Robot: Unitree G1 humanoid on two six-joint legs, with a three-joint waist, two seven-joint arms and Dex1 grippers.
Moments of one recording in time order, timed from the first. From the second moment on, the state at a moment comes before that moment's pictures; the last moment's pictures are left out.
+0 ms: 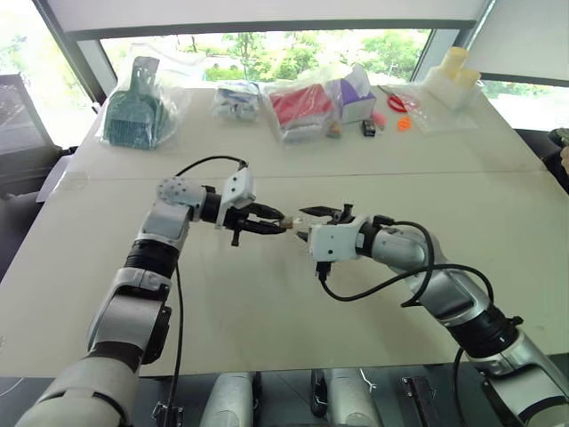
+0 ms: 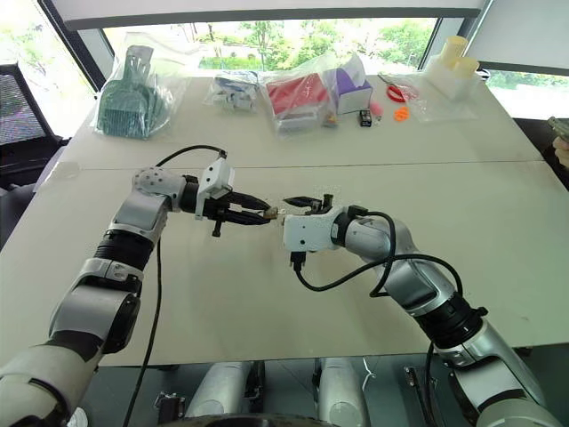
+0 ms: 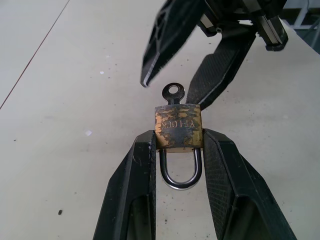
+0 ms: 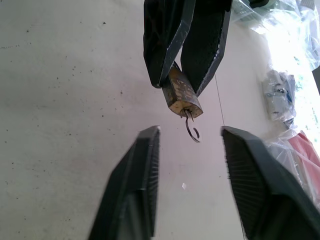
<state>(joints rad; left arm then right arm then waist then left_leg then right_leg) -0.87 0.39 -0.13 0.63 -0.09 -0.01 -1.48 -0.49 -0.63 0.42 -0.22 -0.30 0.08 0.67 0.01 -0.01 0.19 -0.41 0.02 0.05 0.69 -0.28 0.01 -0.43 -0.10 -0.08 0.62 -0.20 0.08</state>
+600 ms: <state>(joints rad) -0.84 0.41 -0.20 0.62 -0.01 -0.41 -1.38 -0.59 -0.60 0.37 -0.21 -0.12 0.36 0.95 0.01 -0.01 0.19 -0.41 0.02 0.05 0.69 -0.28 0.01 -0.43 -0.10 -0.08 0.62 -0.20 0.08</state>
